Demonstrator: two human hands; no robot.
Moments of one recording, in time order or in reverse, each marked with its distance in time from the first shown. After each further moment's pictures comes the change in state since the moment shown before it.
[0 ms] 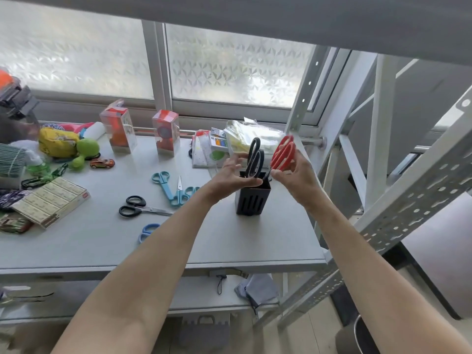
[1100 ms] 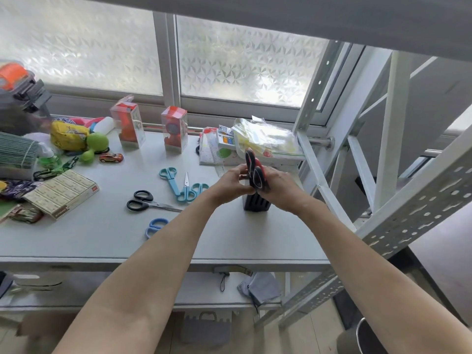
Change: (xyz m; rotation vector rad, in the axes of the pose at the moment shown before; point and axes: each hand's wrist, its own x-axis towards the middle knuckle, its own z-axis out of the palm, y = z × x) left_hand -0.008 -0.014 -0.001 0.048 -0.029 -0.011; right_hand 0.002 -0.004 0.039 -0.627 -0.365 -0.168
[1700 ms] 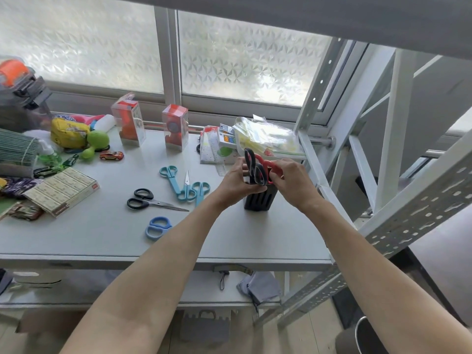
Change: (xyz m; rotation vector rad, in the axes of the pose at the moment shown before) left_hand 0.001 -0.001 0.014 -0.077 0.140 0.051; right_hand -0.006 0.008 -0.014 0.088 0.248 0.065
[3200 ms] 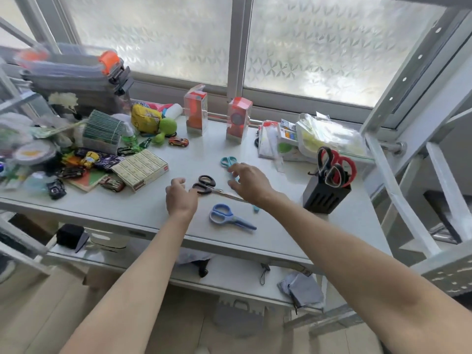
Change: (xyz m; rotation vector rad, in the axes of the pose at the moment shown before) left_hand -0.129 -0.106 -0.171 0.198 0.851 -0.554; right_hand 0.038 -0.152 0.155 0.019 -0.370 -0.148
